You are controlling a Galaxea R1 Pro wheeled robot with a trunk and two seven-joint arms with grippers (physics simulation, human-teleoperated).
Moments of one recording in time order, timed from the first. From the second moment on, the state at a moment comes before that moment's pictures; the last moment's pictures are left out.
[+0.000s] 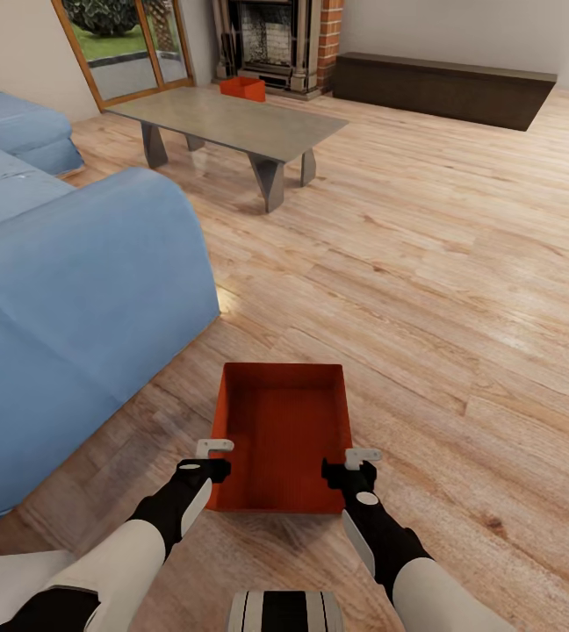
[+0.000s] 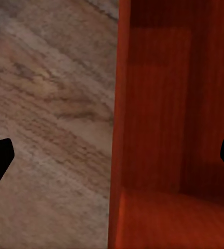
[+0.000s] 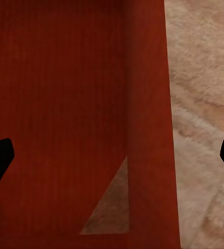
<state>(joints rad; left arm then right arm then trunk) -0.76 -0.11 -0.07 -0.40 0.05 0.26 0.22 -0.64 0.16 0.09 -0.47 -0.01 -0.03 -0.23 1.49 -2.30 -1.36</state>
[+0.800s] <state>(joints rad) -0.76 -0.10 -0.07 -0.40 0.05 0.26 0.22 -0.64 0.16 0.09 -0.47 -0.01 -0.03 -0.23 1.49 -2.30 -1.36</state>
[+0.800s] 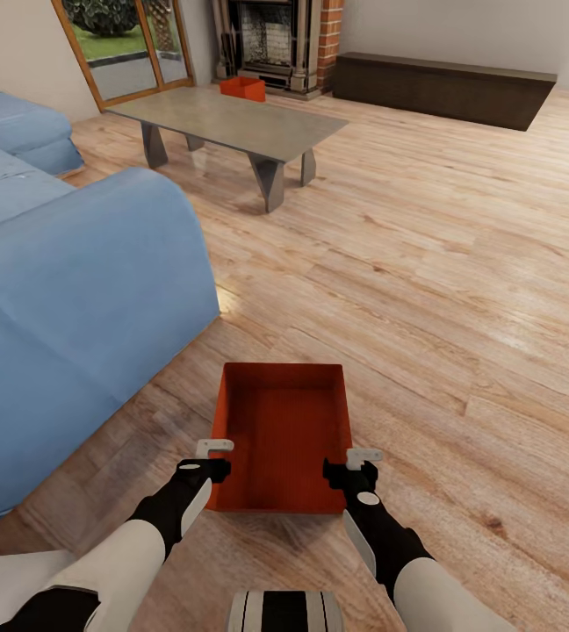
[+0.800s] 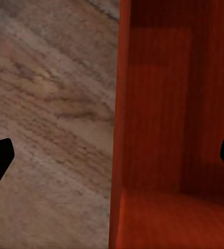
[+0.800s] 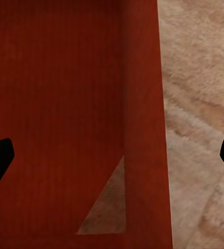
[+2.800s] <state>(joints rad) -0.76 -0.10 -0.07 -0.40 0.05 0.26 0.22 -0.64 0.14 0.09 -0.47 -0.01 -0.03 -0.23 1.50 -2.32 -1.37</state>
